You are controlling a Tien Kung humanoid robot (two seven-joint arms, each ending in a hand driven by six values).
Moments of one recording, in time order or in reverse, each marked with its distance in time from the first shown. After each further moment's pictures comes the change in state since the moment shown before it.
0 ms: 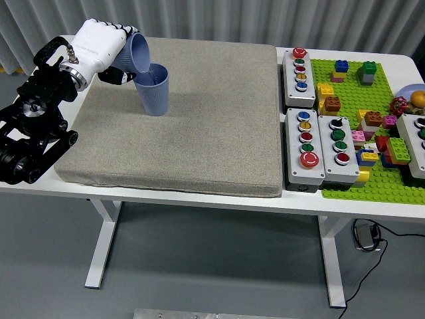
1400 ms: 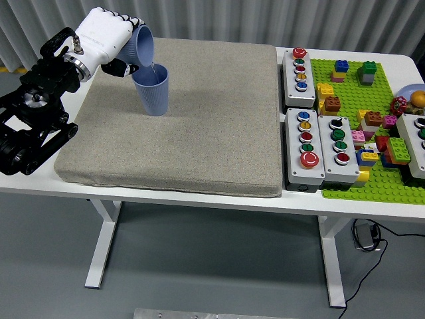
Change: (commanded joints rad) left arm -0.071 0.029 0.102 -0.007 0.000 0.009 0.015; right arm 0.006 -0.002 -0.006 0.000 0.000 -0.003 -0.002
